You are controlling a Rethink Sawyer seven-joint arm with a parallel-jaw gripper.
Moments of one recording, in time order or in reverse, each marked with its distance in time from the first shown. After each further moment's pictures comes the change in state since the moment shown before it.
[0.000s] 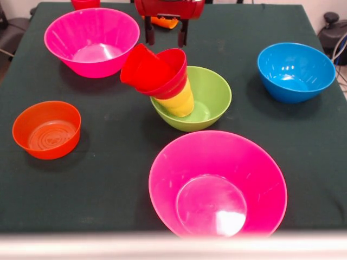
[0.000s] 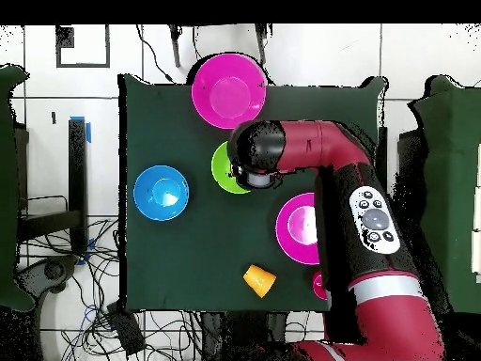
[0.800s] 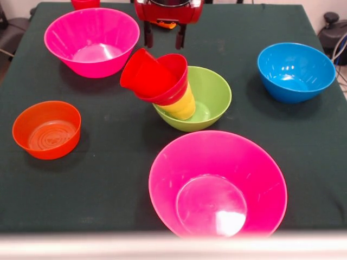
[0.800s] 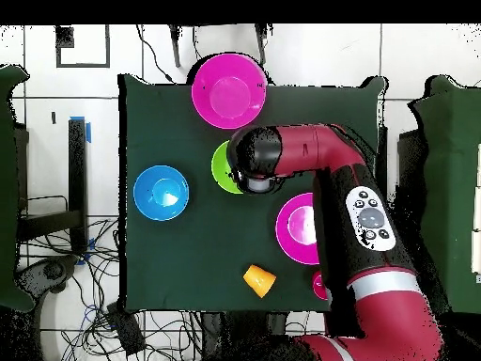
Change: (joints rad) arm -0.006 0.021 0.011 0.014 -0.042 -0.003 0.000
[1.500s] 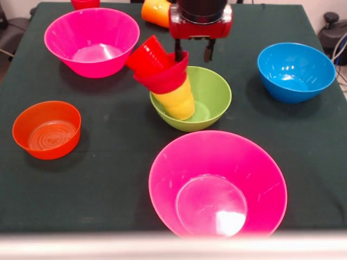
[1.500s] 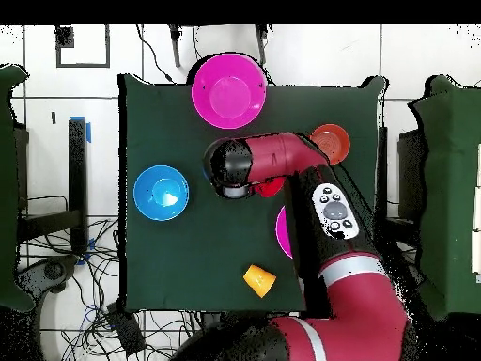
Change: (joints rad) arm 0.069 0.044 0.000 0.044 0.000 -0.130 0.000
